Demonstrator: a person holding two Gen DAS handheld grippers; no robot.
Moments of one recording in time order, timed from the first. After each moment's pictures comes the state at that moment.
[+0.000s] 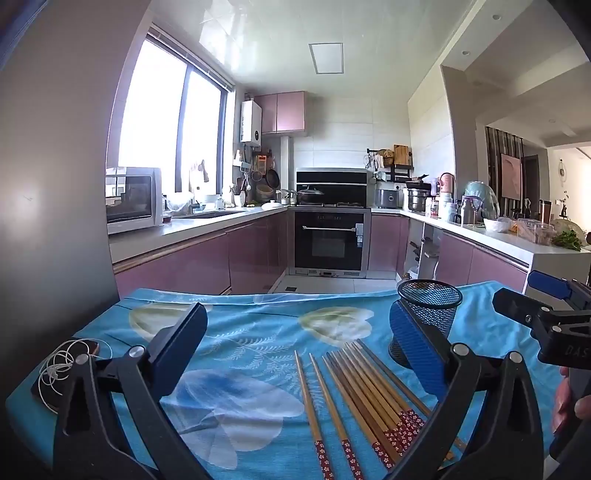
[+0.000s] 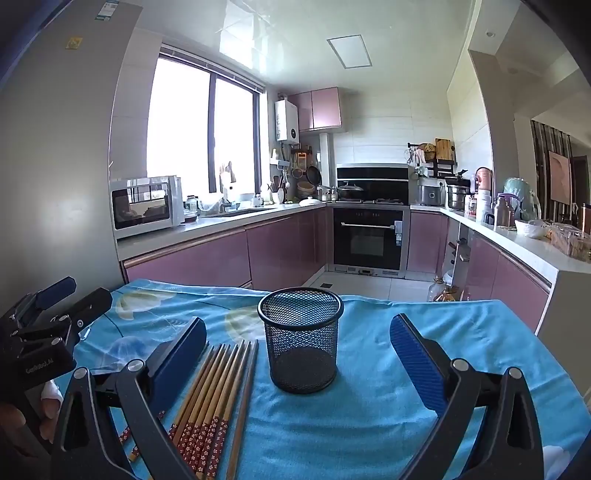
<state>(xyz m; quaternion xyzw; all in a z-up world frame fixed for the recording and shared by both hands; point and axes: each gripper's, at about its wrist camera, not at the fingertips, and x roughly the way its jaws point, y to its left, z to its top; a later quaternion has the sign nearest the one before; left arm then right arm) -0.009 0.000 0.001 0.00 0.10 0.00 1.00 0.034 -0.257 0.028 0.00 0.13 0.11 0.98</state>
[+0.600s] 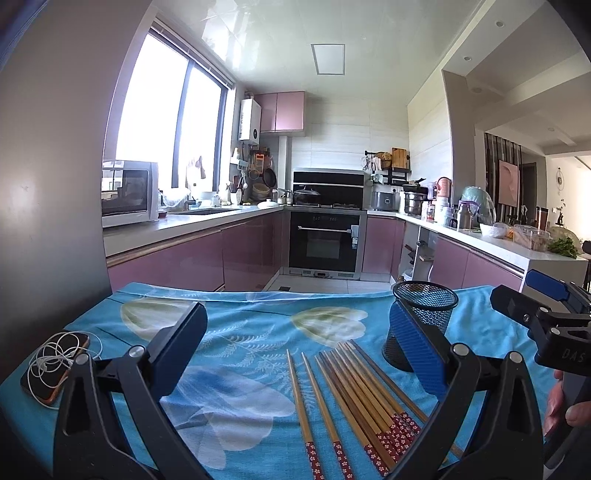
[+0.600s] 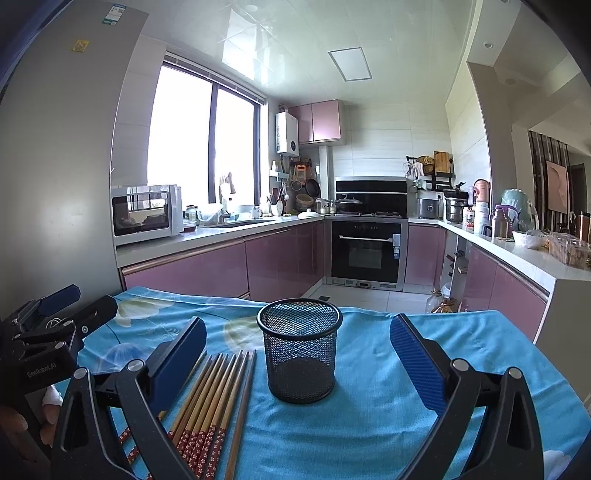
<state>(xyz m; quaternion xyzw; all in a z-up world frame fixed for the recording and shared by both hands) -0.002 0.001 -0.006 -0.01 0.10 -0.01 1.00 0.034 -0.255 0.023 -0.01 0.11 0.11 0.99</state>
